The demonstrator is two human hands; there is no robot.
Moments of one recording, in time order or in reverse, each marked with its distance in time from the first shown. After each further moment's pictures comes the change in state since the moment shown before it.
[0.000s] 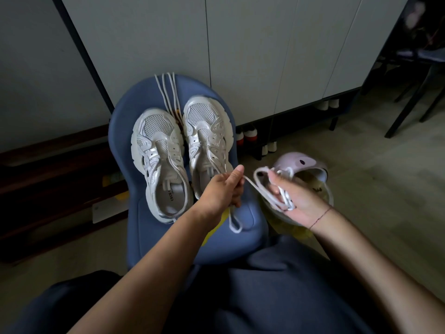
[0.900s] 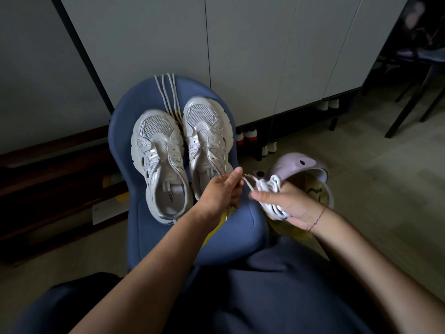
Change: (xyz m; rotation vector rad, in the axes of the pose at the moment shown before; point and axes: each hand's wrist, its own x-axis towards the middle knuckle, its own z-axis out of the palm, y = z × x) left_hand 0.000 -0.002 -0.002 -0.036 0.016 -0.028; right_hand -0.008 0.003 0.011 -0.311 -0.055 0.028
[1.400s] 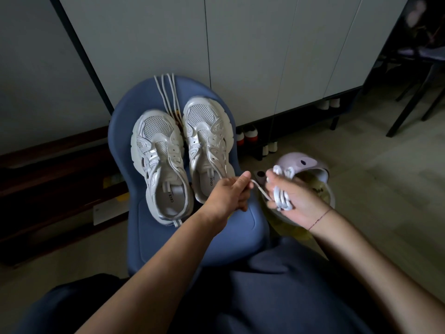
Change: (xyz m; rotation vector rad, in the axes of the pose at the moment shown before) left_hand 0.000 -0.001 0.010 -0.009 -0.061 -0.012; right_hand 0.006 -0.004 -0.003 0.302 0.084 -0.015
